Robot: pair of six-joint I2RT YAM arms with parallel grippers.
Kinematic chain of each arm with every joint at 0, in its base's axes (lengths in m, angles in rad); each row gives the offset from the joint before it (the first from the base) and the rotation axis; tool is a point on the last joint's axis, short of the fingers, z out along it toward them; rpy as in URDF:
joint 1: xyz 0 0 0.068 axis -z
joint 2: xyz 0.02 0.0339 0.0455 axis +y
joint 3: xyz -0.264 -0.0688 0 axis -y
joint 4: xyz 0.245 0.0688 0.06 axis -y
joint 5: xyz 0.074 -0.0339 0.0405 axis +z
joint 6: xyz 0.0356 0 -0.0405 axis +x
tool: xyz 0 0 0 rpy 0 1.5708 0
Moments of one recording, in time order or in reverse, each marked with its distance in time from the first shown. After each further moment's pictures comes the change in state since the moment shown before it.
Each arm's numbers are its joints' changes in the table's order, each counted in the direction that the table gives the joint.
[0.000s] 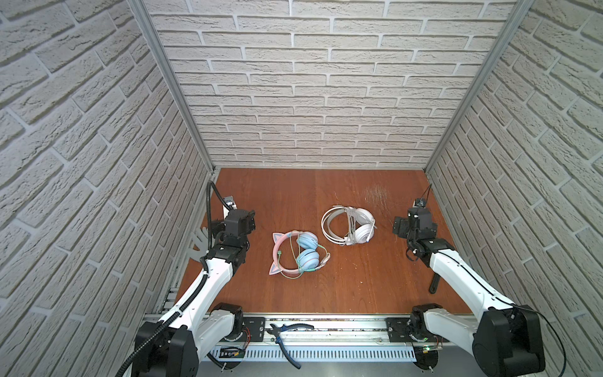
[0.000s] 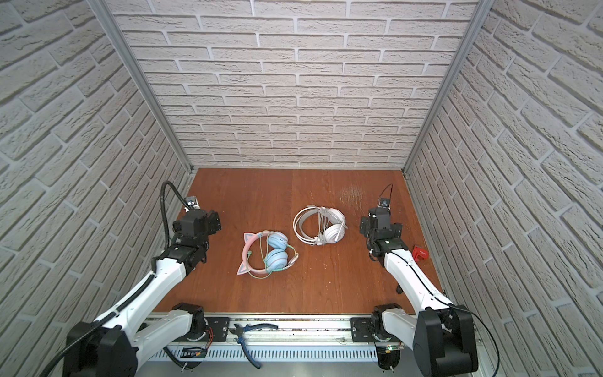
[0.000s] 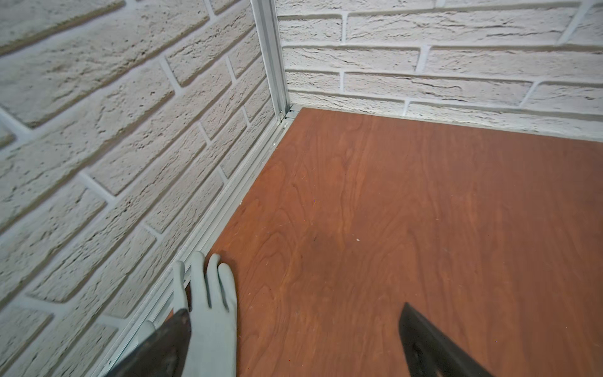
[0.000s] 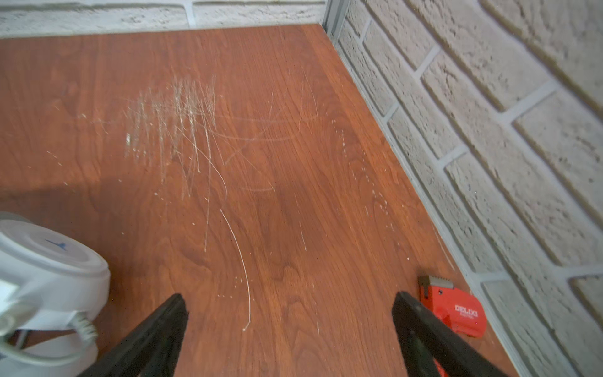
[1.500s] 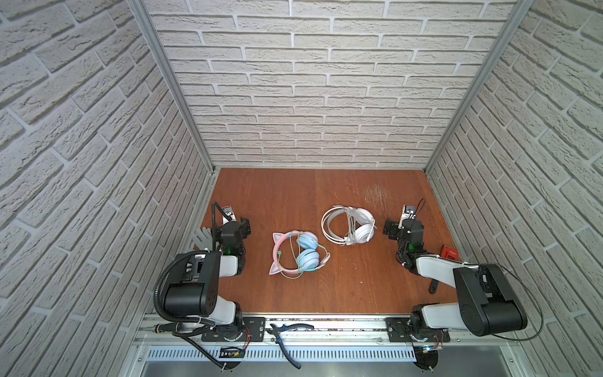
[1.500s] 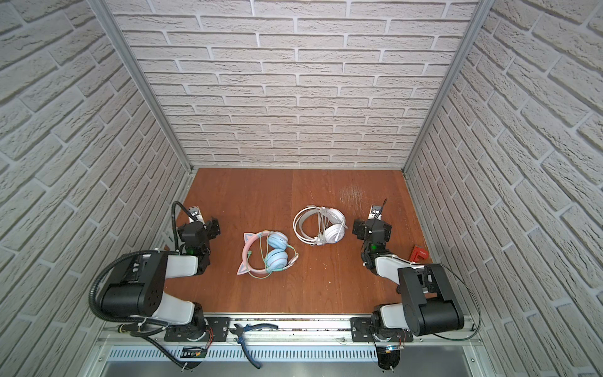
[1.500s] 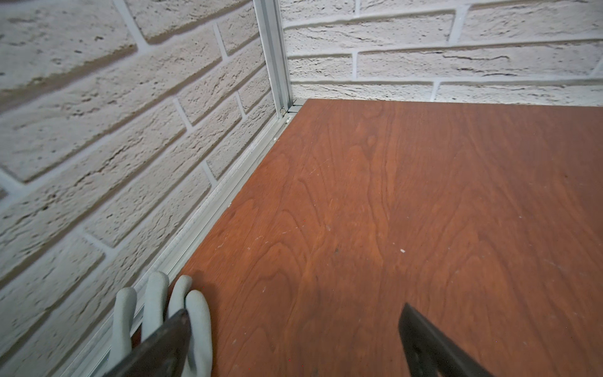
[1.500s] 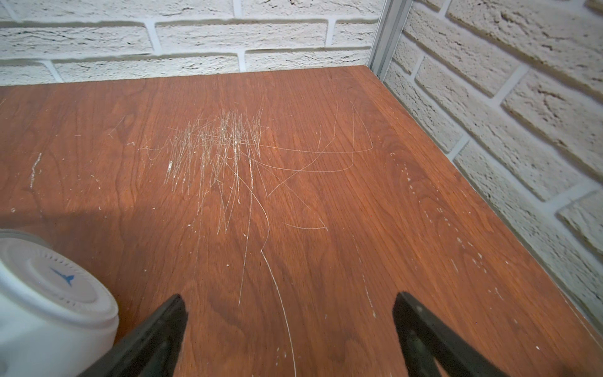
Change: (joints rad) left arm -0.201 0.467 -0.229 0.845 -0.206 0.147; right arm 0.007 0.259 -0.212 0.734 0.118 -0.087
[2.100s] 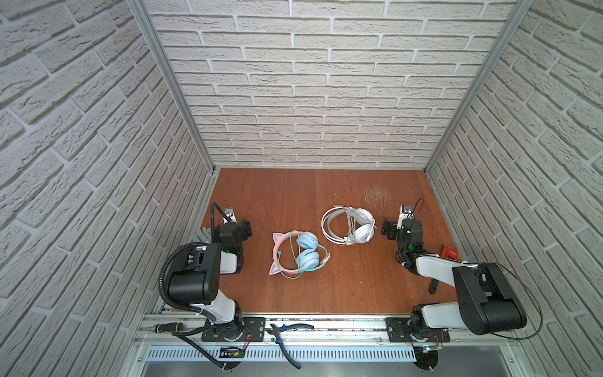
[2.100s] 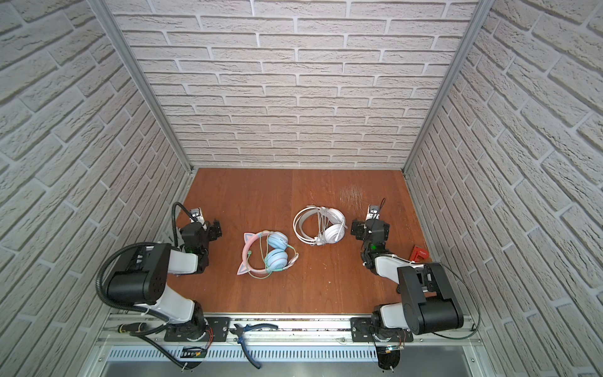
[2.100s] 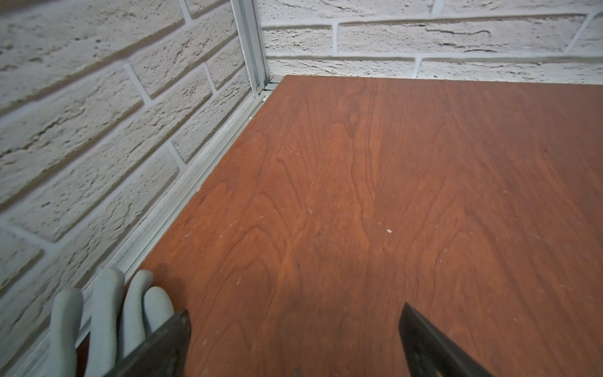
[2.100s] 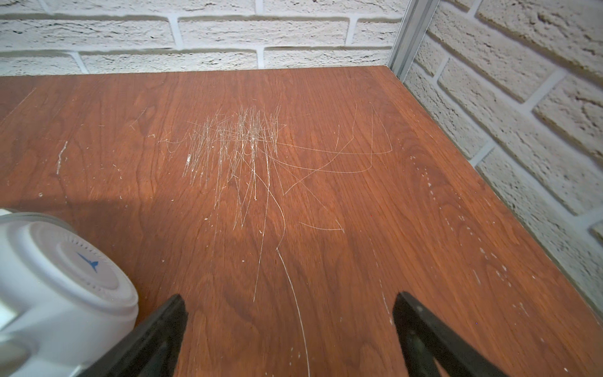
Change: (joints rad) left arm -0.042 0.090 0.008 0.044 -0.124 -0.010; right arm 0.000 0.009 0.000 0.008 0.058 -0.024
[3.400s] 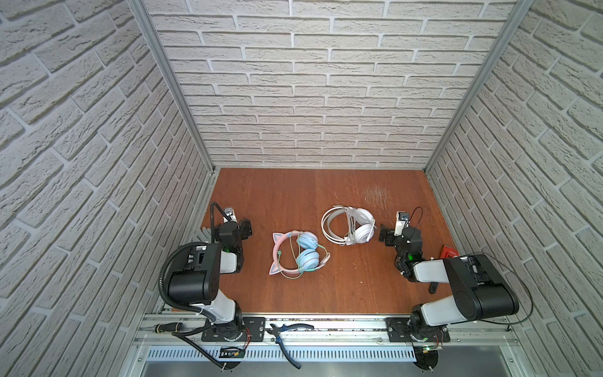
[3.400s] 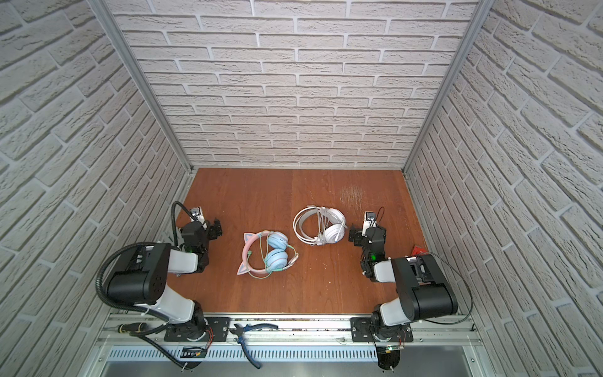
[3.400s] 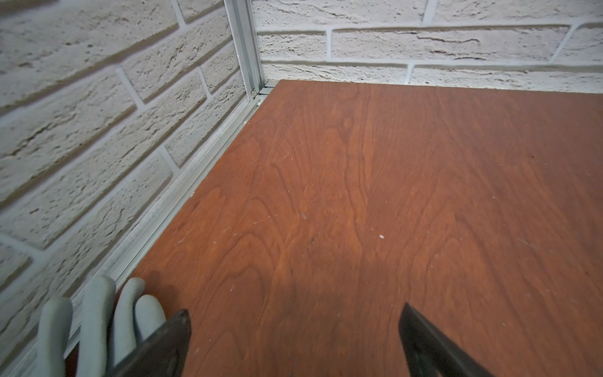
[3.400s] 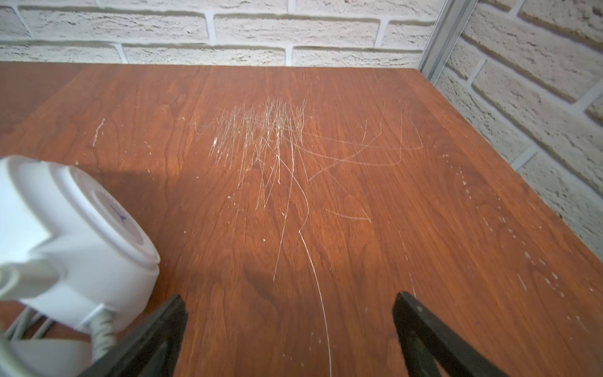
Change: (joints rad) left arm 0.000 0.000 0.005 0.000 -0.012 -0.006; right arm 0.000 0.097 -0.113 0.293 0.091 -0.048
